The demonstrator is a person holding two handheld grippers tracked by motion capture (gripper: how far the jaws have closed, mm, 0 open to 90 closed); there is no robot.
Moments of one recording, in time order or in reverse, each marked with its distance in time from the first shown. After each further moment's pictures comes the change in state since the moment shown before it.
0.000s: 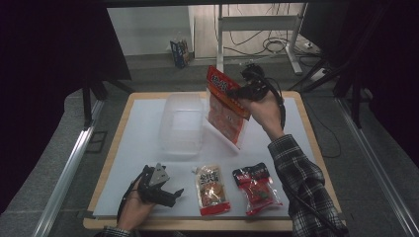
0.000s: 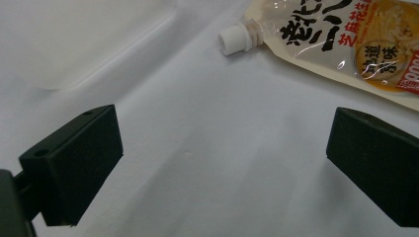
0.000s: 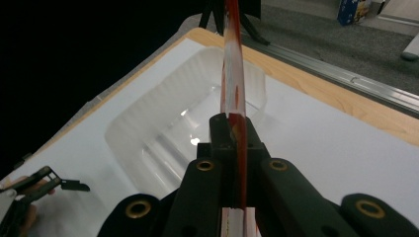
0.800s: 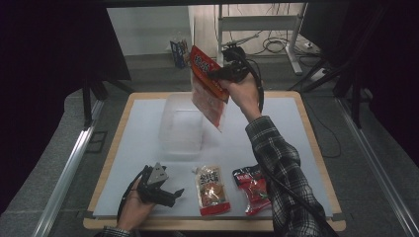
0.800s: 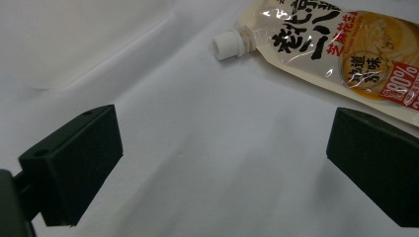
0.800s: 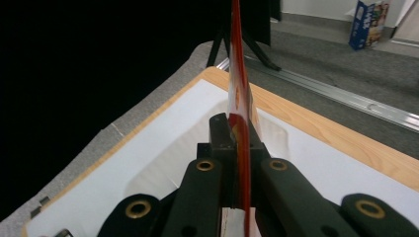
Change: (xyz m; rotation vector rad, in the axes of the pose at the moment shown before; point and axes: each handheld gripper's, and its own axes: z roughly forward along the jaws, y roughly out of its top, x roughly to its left) left arm 0.000 0.001 -0.001 -0.014 -0.031 -0.030; right arm 0.018 0.055 0.030 -0.075 0.041 0.023
